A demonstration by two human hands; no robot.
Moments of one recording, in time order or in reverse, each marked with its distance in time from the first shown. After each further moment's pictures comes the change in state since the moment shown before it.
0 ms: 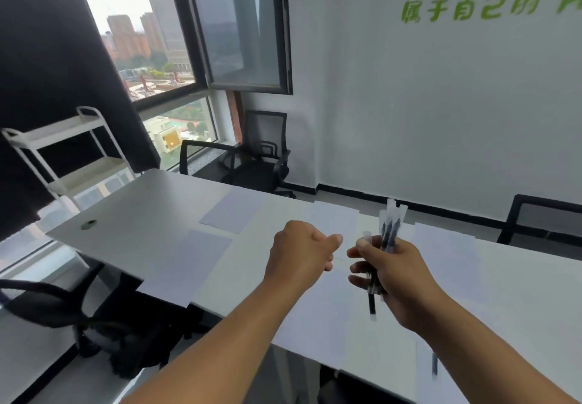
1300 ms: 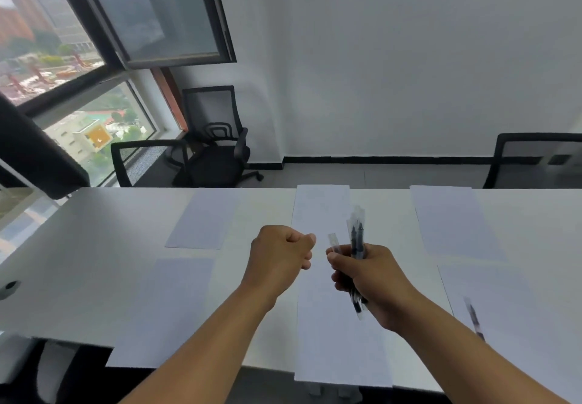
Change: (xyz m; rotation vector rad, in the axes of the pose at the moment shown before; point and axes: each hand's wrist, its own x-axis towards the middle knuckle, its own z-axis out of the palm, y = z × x) left_hand 0.159 -0.096 -0.014 -0.073 -0.265 -0.032; right_hand 0.118 0.069 0.094 0.045 0.137 0.160
